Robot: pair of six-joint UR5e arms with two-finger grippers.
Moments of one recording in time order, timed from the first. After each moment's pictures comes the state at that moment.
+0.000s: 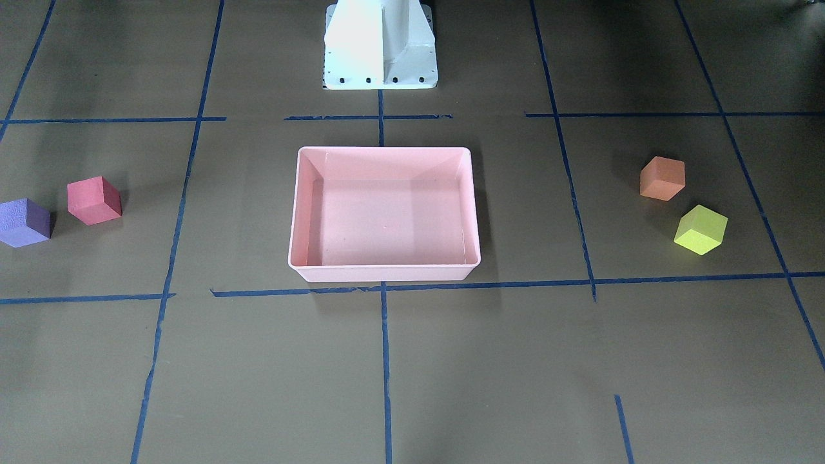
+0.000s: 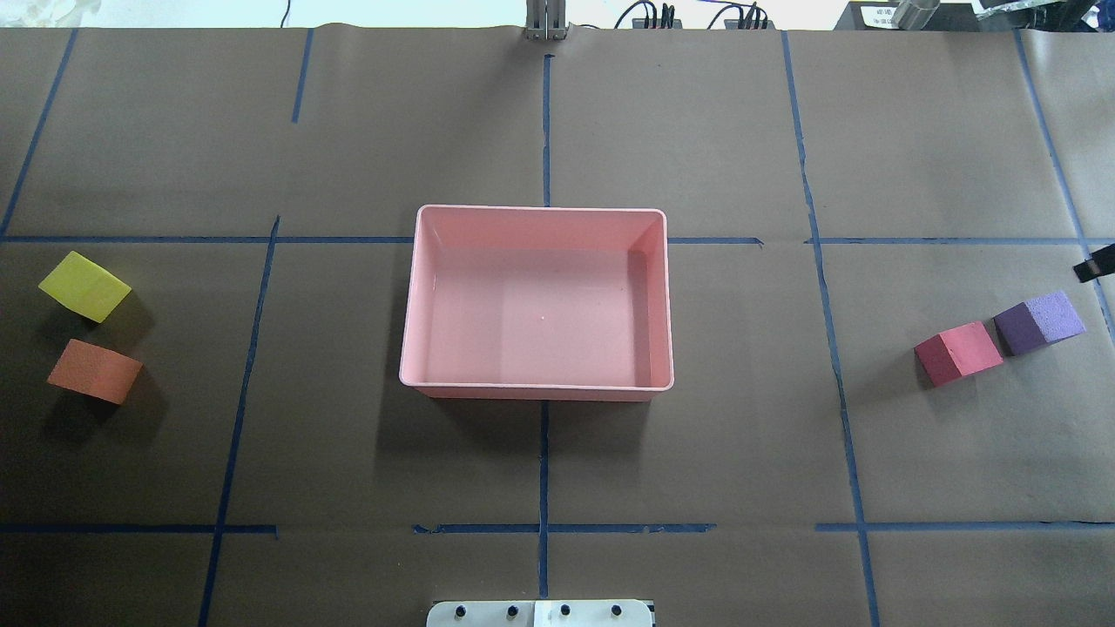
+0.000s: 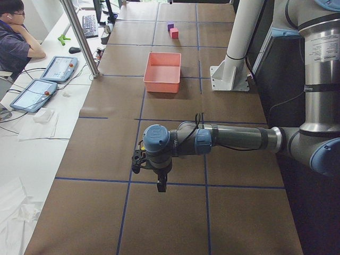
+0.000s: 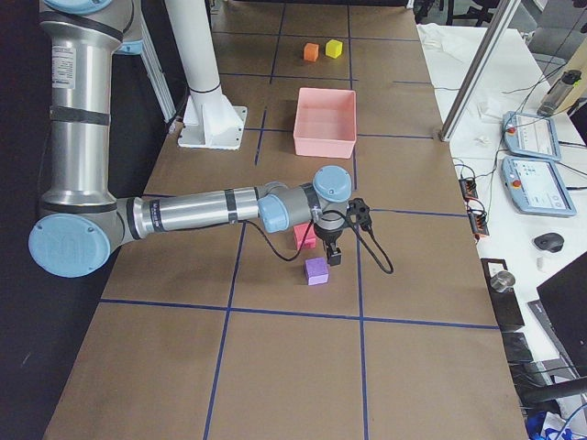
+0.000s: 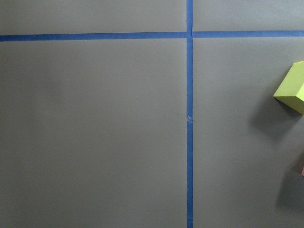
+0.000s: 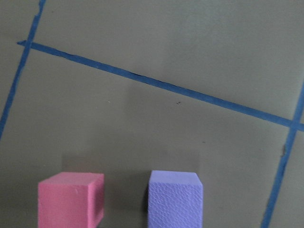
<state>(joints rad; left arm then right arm) -1.61 -1.43 -1.76 -1.43 -2.35 0.10 1.24 -1.64 1.80 -1.31 2.34 0.25</state>
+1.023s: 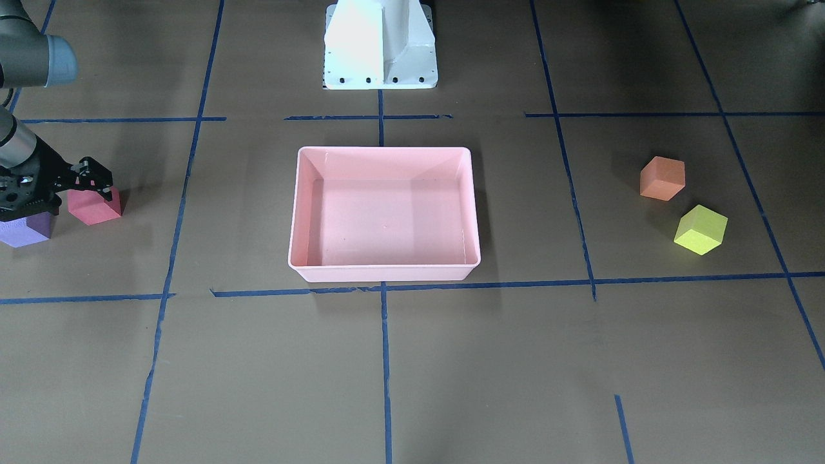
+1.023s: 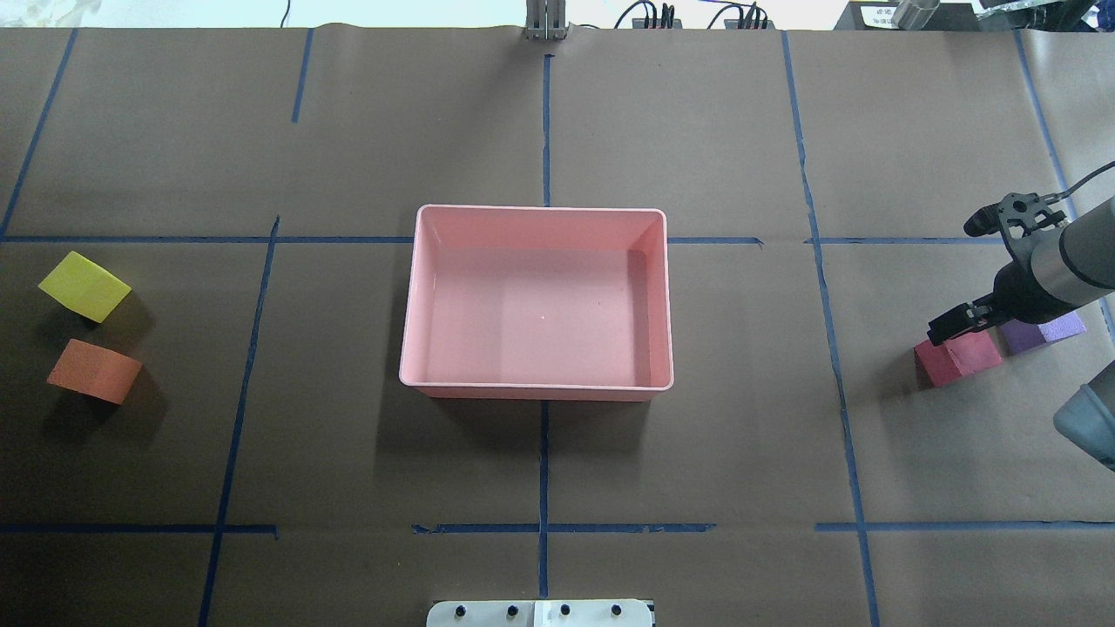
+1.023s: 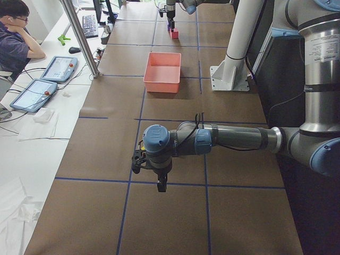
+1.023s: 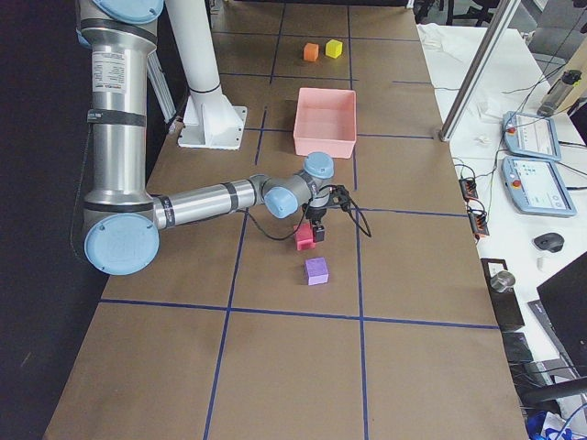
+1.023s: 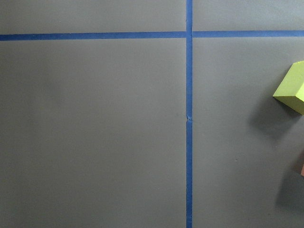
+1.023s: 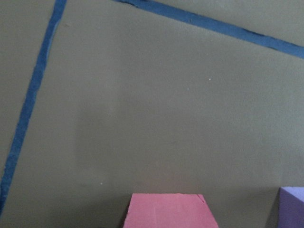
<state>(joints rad) -1.61 -1.43 -1.76 -1.43 -2.35 0.10 0.92 -1.62 1.77 -1.21 2.16 0.52</state>
